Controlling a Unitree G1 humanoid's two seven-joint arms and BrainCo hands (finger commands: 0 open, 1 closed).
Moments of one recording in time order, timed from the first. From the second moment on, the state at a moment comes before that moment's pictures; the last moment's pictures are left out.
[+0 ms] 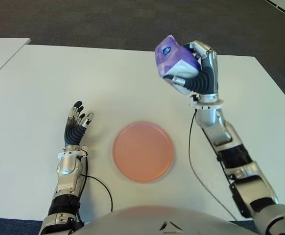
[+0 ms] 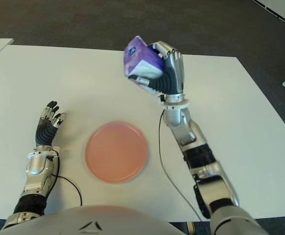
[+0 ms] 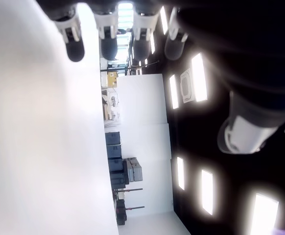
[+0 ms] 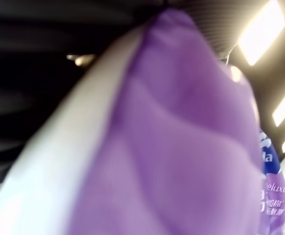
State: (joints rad) left arm 0.07 0.11 0.19 0.42 -0.07 -0.55 0.00; right arm -0.37 -0.38 0.30 -0.07 -0.45 -0.38 -0.50
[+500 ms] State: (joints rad) left arm 0.07 0.10 0.18 0.41 -0.05 -0.53 0.00; right arm -0.26 -0.37 0.35 -0.09 -0.50 -0.54 -0.25
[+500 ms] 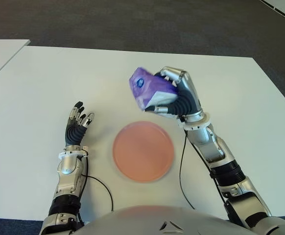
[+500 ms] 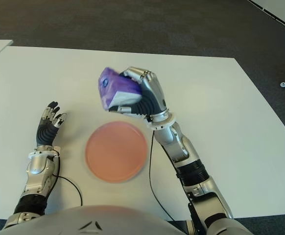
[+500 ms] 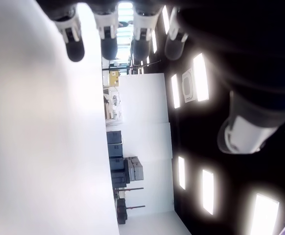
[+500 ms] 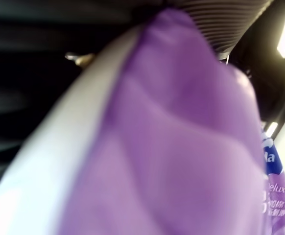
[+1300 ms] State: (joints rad) left arm 0.08 0.10 0.18 0.39 -0.04 -0.52 0.00; right arm -0.18 -0.42 0.39 -0.03 -0.50 -0.59 0.13
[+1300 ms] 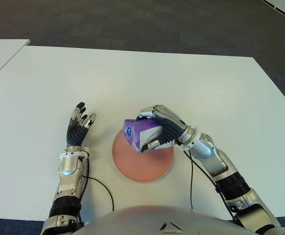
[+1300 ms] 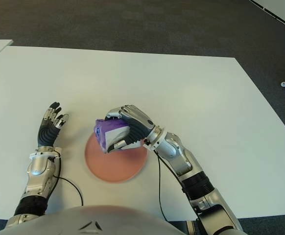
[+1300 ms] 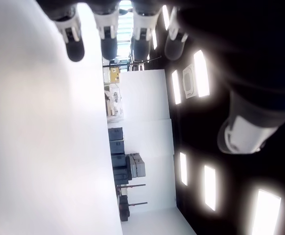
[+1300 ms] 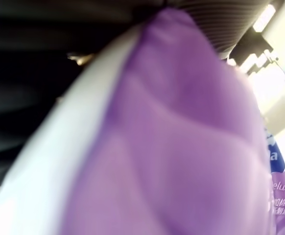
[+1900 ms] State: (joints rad) left arm 0.09 0.10 0.18 0.38 -0.04 -0.52 0.00; right arm -0.21 -0.40 0.40 0.11 -0.61 -0.68 0.06
